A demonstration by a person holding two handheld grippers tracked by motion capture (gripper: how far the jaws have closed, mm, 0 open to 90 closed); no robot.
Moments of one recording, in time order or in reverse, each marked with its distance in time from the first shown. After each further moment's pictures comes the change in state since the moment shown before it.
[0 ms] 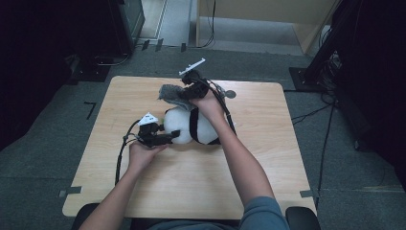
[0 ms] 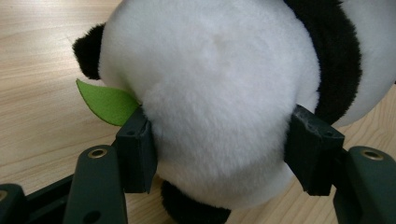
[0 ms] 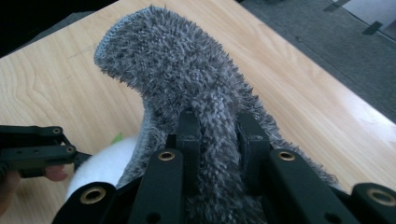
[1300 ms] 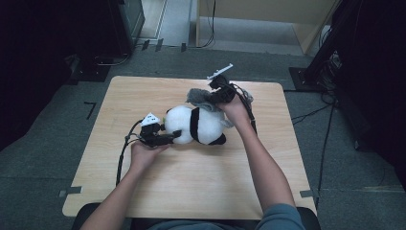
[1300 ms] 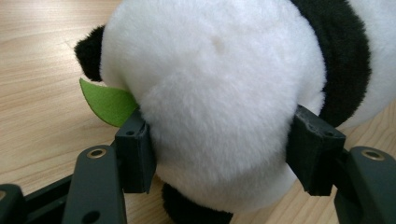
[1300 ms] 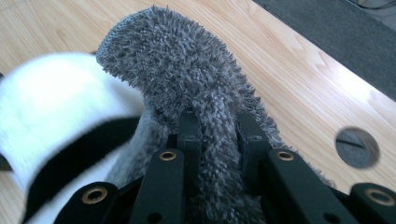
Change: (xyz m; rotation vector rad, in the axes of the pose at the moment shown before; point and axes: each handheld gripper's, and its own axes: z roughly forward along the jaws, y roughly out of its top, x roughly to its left) left arm -0.002 -0.001 0.006 -0.004 0.011 0.026; right arm -0.058 -0.060 -0.043 0.053 -0.101 0.054
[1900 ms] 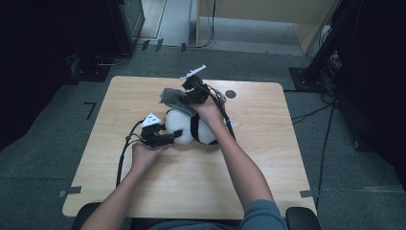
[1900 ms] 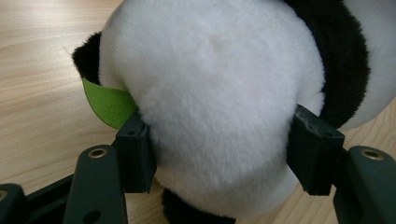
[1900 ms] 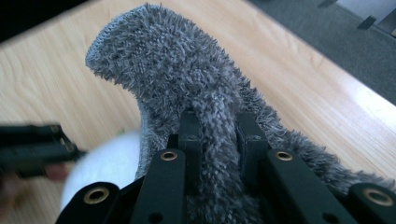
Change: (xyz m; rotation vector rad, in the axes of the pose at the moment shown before) left arm -0.001 -0.002 0.003 -0.028 0.000 0.006; right arm 0.066 0.042 0.042 -0.043 0.072 -0.052
